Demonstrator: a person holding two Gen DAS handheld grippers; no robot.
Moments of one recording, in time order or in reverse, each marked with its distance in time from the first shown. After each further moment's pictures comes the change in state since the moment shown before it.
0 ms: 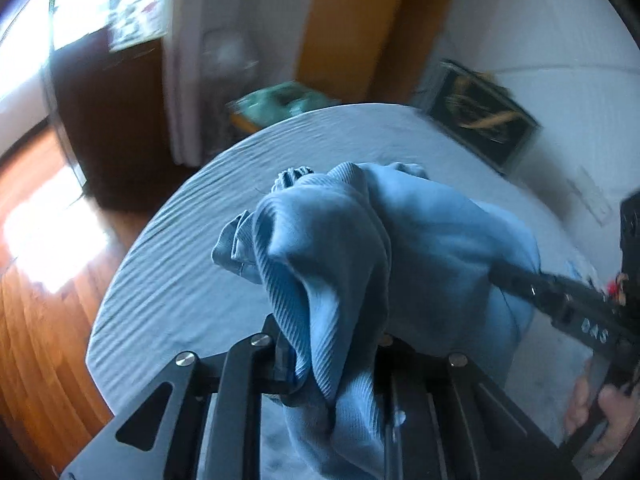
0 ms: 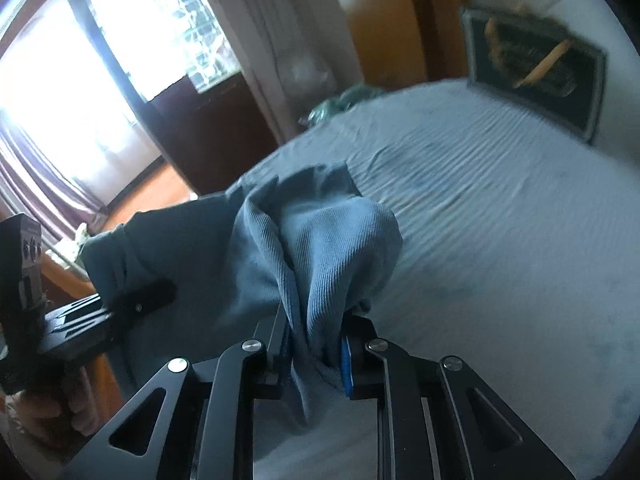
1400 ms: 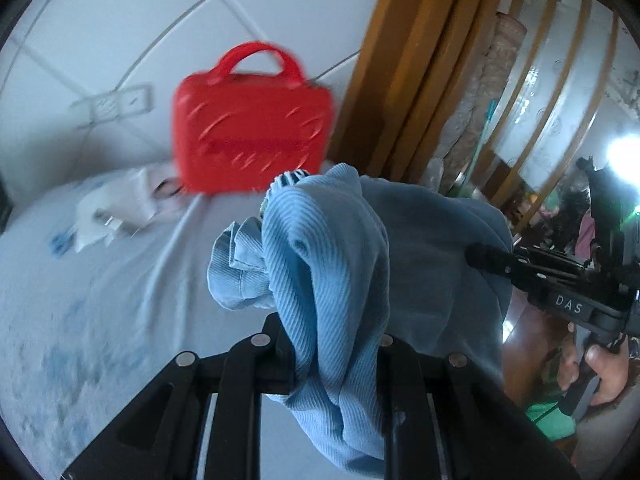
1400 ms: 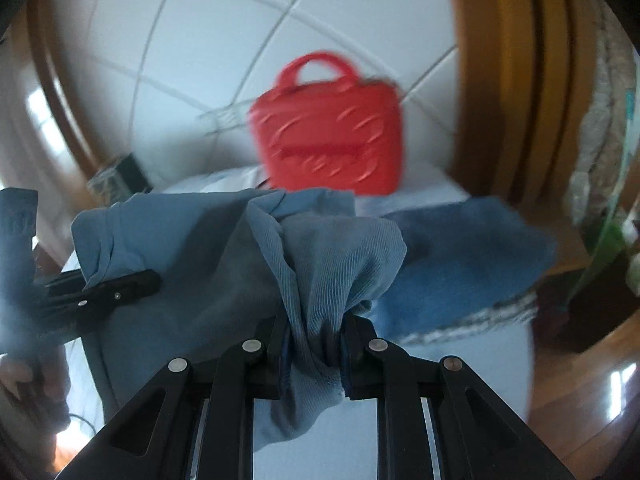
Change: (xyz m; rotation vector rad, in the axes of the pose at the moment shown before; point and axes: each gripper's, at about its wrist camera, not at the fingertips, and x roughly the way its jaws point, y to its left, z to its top) left arm -0.159 -0.771 -0.277 0.780 0.147 -0.731; right arm -0.662 -0.353 -0.383 0.584 -0.298 -0.663
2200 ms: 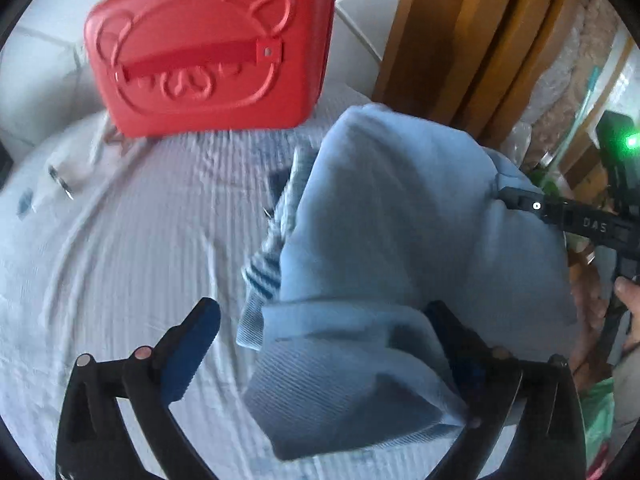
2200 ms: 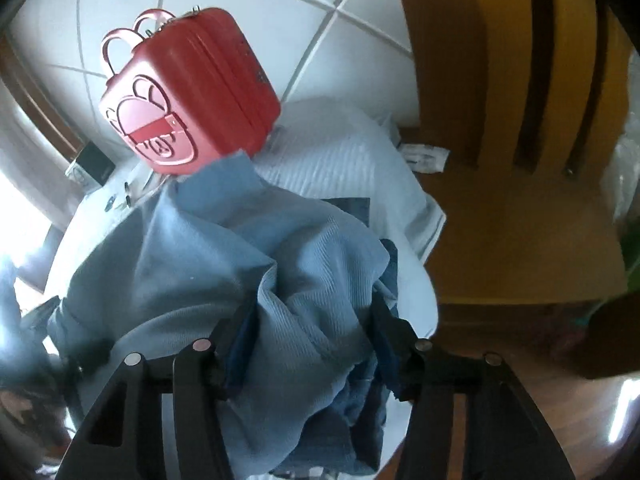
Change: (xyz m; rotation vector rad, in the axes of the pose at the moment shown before) left arm 0.209 -0.092 0.021 -0.090 0.199 0.324; right arm 0.180 -0.284 0.058 -0.009 0.231 0.168
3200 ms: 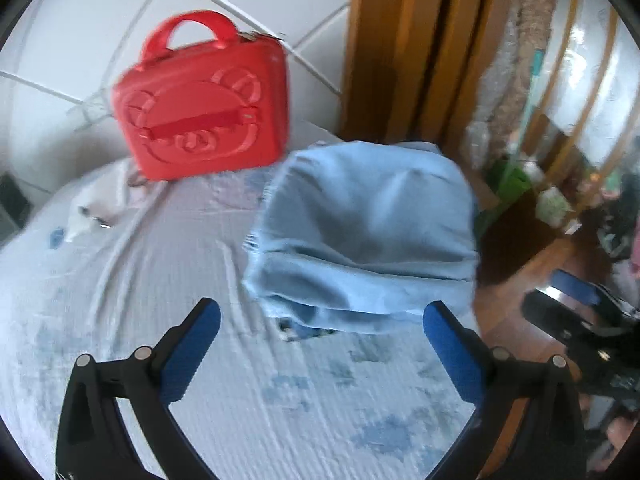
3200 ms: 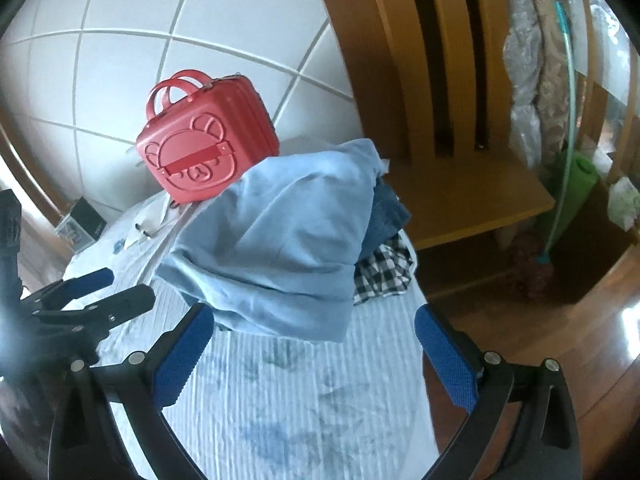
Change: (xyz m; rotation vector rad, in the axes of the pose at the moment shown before) left arm -0.098 -0.017 -0.034 0.072 -0.094 0.004; right arm -0.136 0.121 -0.134 0.217 -0.217 -0.168
